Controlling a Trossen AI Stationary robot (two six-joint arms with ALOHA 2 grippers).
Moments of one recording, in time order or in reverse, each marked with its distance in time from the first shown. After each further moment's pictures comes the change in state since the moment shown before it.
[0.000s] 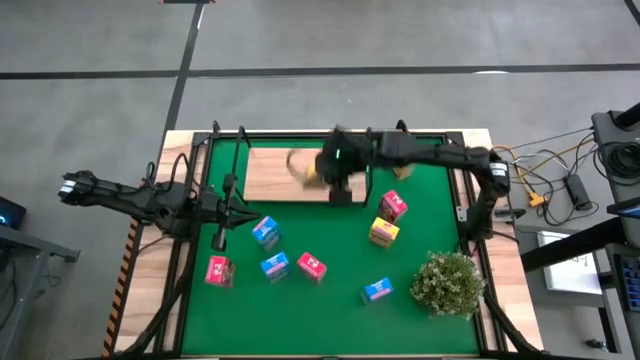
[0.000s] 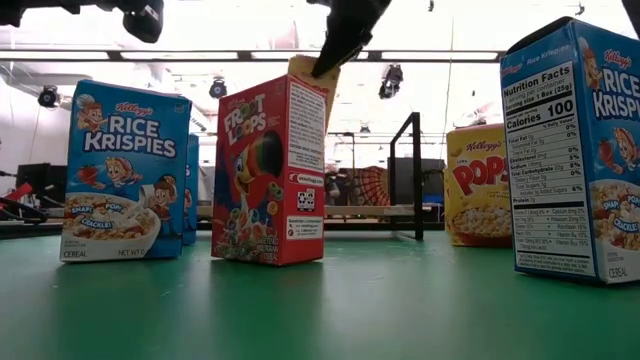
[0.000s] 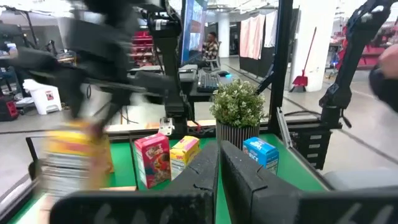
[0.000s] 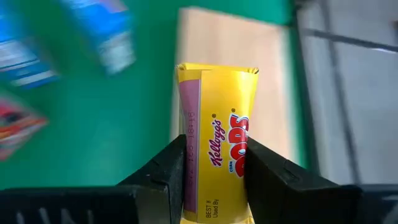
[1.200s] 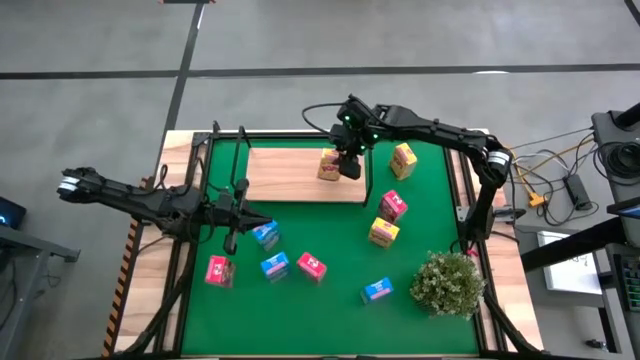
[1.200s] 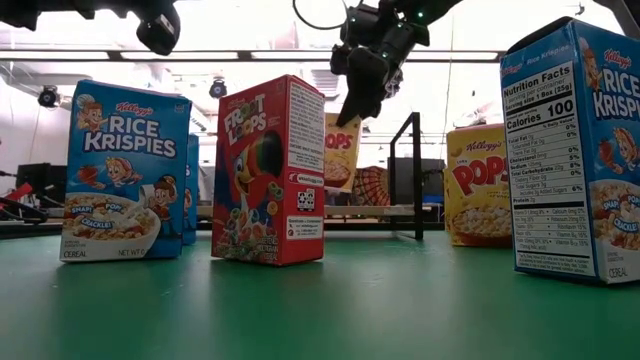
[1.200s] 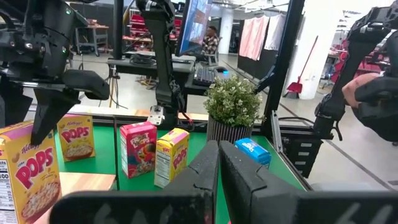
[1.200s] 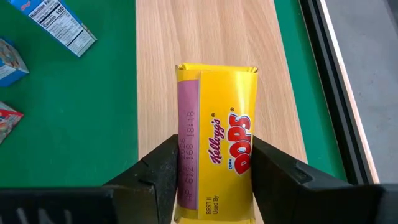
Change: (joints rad) left arm 0.000 0.145 0.000 0.115 0.000 -0.127; right arm -0.259 0.001 -0.165 0.058 -0.307 0.020
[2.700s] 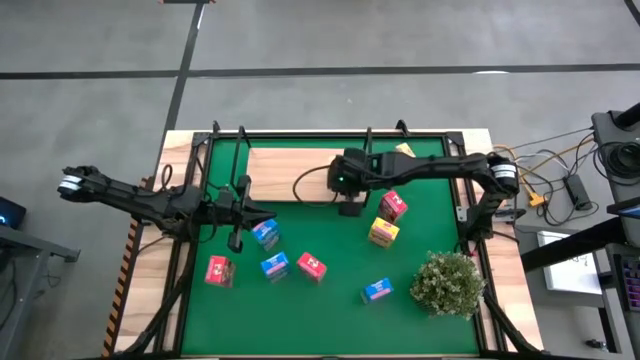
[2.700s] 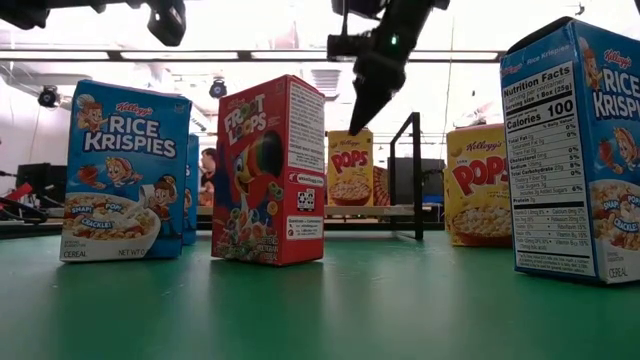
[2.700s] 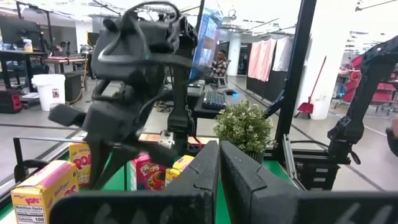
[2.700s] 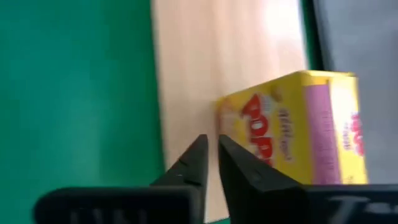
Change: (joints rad) left arm 0.000 0.066 0.000 0.169 -0.050 0.041; right arm 0.329 -0.066 -0.200 0.059 0.513 0.127
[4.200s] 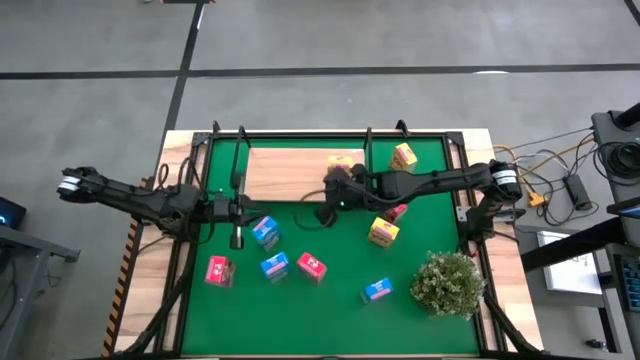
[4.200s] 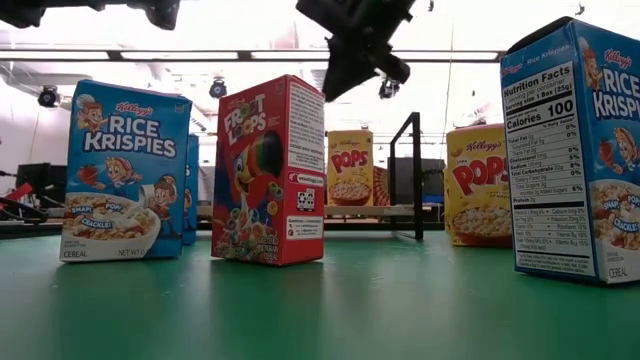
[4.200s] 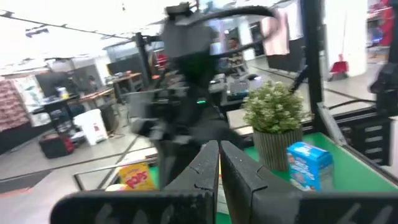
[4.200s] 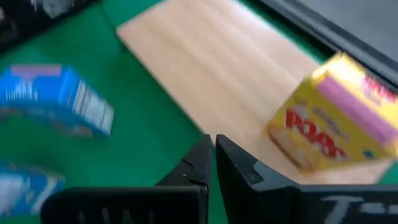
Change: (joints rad) left arm 0.002 -0.043 0.000 -0.055 -0.049 0.325; right arm 0.180 -0.001 0.060 0.060 0.172 0.742
